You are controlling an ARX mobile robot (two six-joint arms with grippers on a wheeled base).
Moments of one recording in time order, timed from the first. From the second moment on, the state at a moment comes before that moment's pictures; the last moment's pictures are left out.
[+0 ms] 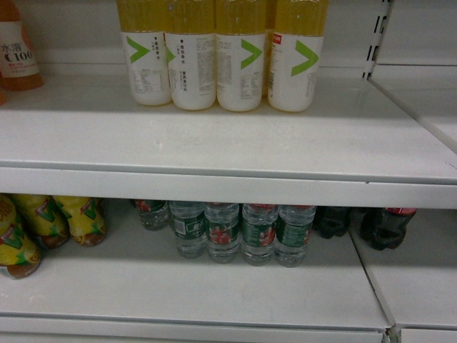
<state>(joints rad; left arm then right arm) 0.00 0.01 0.01 0.00 0.00 0.00 0.06 0.72 0.43 0.16 0.06 0.08</state>
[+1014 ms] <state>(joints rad) 0.00 0.01 0.01 0.00 0.00 0.00 0.06 0.72 0.43 0.15 0.07 0.08</state>
